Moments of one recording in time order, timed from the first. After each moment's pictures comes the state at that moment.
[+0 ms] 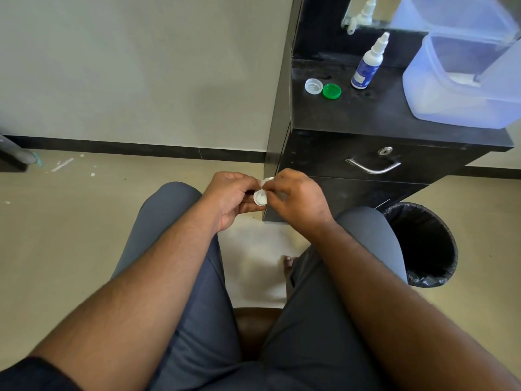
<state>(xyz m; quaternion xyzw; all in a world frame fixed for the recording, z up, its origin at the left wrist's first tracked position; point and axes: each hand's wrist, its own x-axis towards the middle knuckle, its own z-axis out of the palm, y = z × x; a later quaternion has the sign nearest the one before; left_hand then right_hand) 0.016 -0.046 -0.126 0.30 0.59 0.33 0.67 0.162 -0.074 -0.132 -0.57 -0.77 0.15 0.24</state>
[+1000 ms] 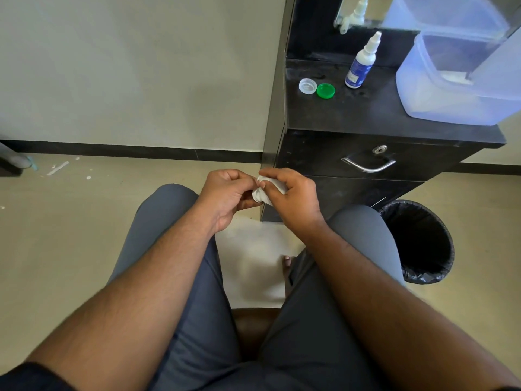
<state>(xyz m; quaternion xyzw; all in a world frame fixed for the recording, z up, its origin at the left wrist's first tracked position) 0.018 -0.048 -0.126 0.32 0.57 0.37 0.66 0.153 -0.078 -0.128 -0.63 -0.61 0.31 0.38</state>
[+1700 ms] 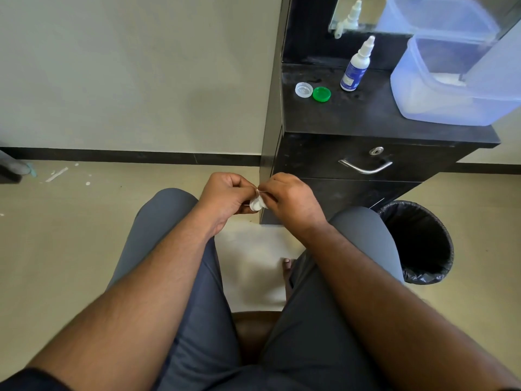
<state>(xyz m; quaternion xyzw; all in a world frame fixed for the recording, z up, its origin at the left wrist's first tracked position) 0.015 -0.048 -0.130 0.43 0.60 0.32 0.59 0.161 -0.073 -0.134 -0.55 -0.79 0.12 0.23</state>
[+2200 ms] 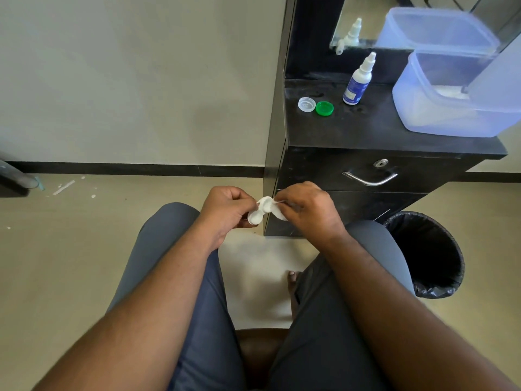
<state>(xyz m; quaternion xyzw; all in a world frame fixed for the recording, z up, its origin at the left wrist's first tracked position) 0.008 -0.045 -0.133 0.43 0.61 0.31 0.58 0.183 -0.073 -0.123 -0.56 -0.77 0.14 0.26</state>
